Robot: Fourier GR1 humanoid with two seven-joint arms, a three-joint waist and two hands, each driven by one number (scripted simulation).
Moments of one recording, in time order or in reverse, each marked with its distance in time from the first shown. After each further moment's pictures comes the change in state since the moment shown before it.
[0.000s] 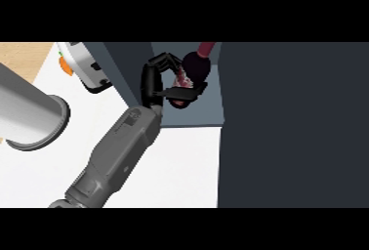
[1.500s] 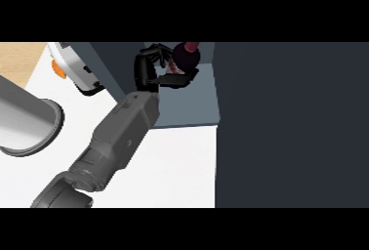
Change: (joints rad) left arm -0.235 -0.004 0.231 0.439 0.110 -0.117 -0.262; right arm 0.009 0.018 0.041 0.007 -0.009 0.013 -0.031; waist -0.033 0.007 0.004
